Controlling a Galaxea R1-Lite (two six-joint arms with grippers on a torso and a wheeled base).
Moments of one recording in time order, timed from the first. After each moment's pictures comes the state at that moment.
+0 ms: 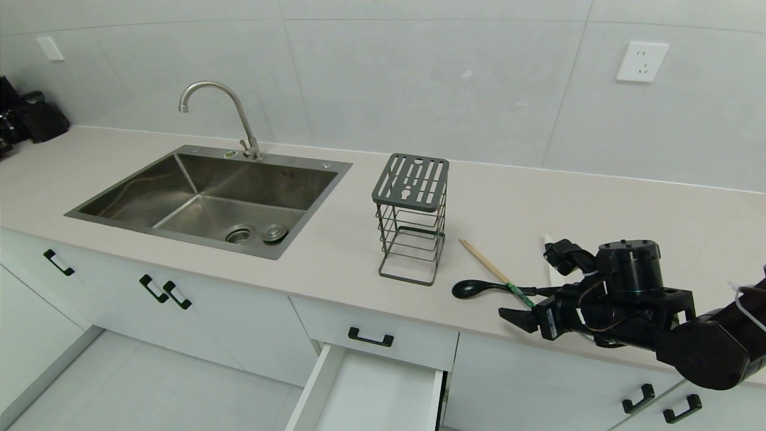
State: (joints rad) left arm 0.00 0.00 0.00 0.00 -0.01 -0.02; right arm 0.33 1.95 -0.65 -0.80 0.23 -0.08
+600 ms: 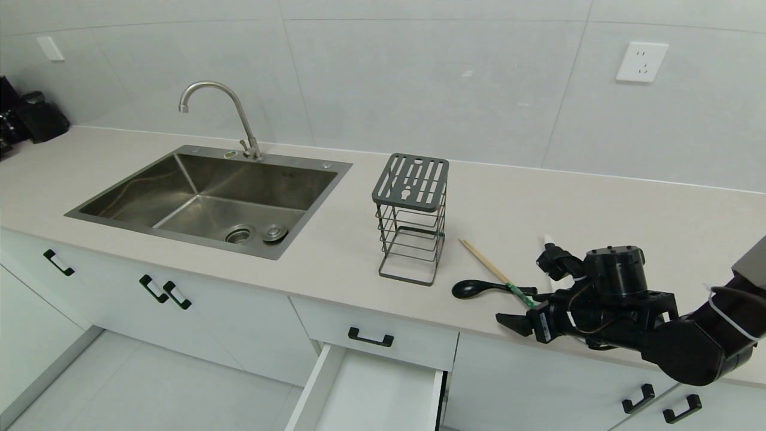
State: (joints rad) left arm 0.00 0.00 0.00 0.00 -0.01 -0.02; right arm 0.32 2.02 -0.67 -0.80 0.22 -0.08
